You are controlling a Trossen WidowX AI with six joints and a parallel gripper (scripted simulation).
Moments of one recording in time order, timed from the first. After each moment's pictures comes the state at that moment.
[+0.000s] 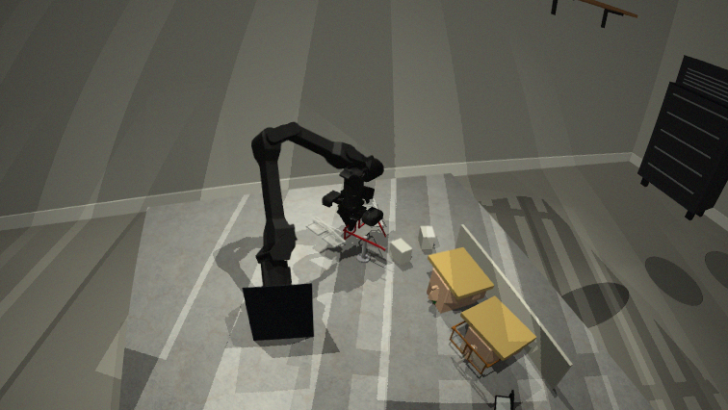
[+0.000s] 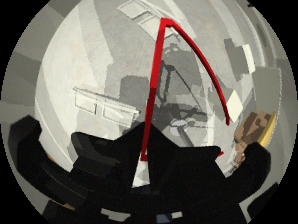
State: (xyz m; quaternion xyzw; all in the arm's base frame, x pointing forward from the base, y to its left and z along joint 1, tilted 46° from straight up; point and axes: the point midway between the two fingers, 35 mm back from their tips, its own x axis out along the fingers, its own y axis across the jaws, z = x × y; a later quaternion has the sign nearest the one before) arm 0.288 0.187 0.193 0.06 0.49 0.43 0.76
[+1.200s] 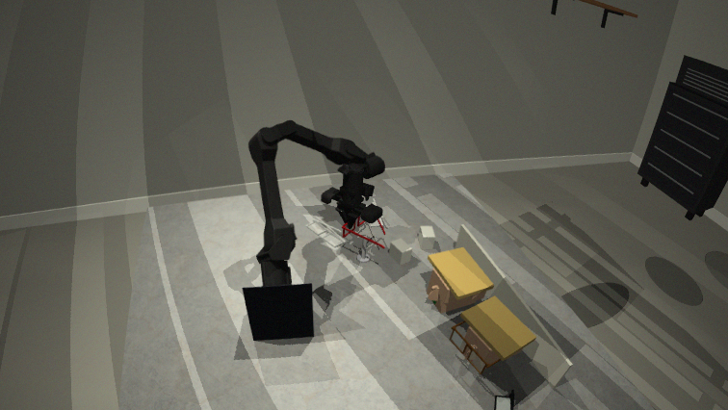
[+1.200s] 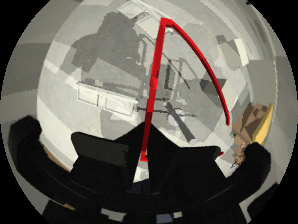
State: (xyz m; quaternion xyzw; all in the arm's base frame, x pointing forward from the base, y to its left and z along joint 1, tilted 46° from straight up) arm 0.278 0.168 0.197 0.06 0.50 0.42 0.75
